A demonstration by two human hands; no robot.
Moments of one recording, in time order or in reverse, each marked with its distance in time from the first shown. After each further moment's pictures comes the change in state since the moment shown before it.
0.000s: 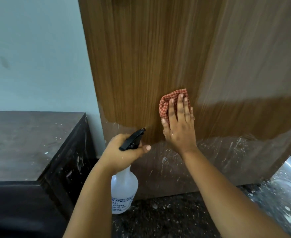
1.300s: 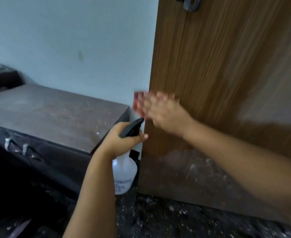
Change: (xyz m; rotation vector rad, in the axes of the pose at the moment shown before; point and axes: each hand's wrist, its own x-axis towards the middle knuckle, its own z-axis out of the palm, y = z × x) left_hand -0.043 -0.001 -0.082 -0.021 0.281 -0.070; right_hand 0.101 -0.131 -0.014 -0.228 -0.047 -0.967
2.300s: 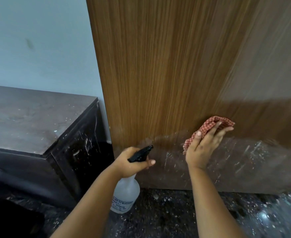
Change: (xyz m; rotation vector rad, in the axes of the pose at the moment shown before) left_hand 0.004 -0.065 0.139 0.098 -0.371 -0.163; right_hand -0.228 -0.064 0.074 0.582 0.392 1.590
